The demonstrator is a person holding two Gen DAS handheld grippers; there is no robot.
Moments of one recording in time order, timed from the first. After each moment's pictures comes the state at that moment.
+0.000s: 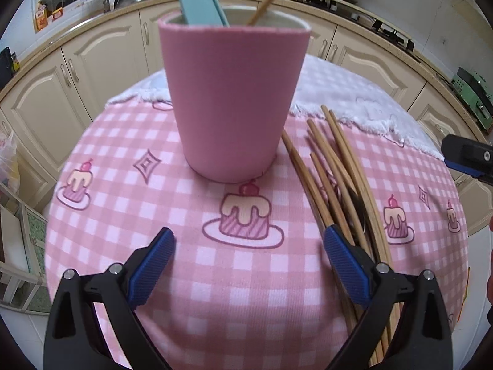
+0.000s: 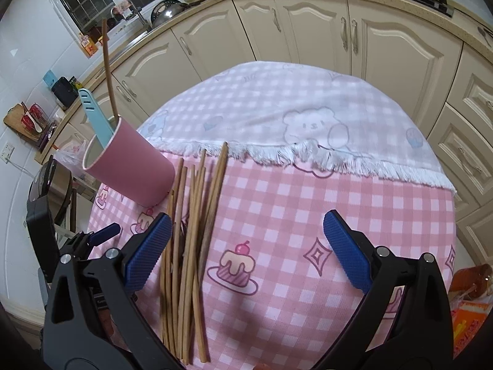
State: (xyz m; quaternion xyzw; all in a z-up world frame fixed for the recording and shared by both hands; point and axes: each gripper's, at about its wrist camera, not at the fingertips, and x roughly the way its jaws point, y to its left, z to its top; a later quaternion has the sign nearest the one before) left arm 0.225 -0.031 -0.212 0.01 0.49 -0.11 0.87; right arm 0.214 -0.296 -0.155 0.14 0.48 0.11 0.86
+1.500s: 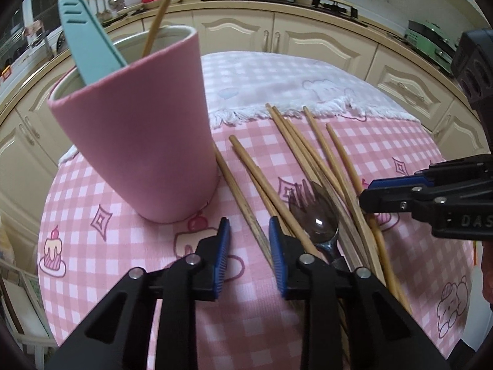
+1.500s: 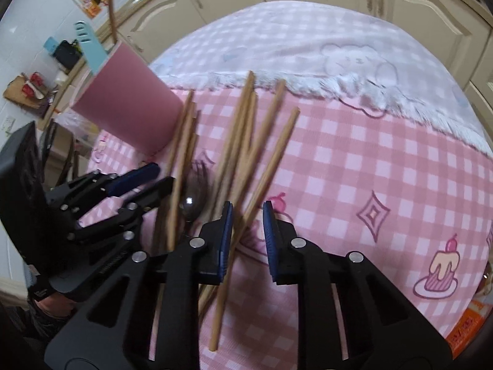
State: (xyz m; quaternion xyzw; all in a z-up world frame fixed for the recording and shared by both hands) left arm 0.234 -0.063 -0.206 0.10 0.46 -0.22 0.85; right arm 0.213 -0.257 -0.197 0.13 0.56 0.13 0.80
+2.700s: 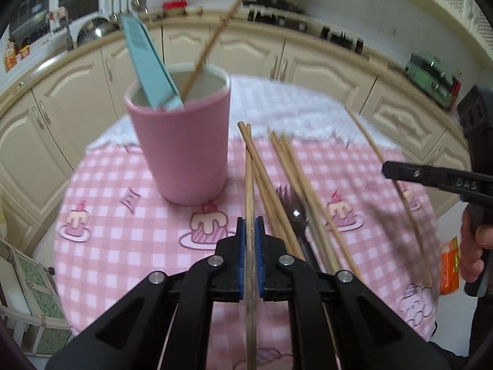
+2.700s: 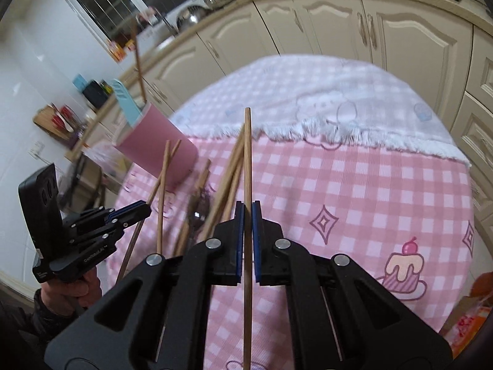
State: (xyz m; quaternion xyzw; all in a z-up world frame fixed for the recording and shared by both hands) left arm 0.190 -0.031 -0.158 0.03 0.42 -0.21 0.88; right arm 0.174 -0.315 -0.155 0.19 0.43 0.19 0.86
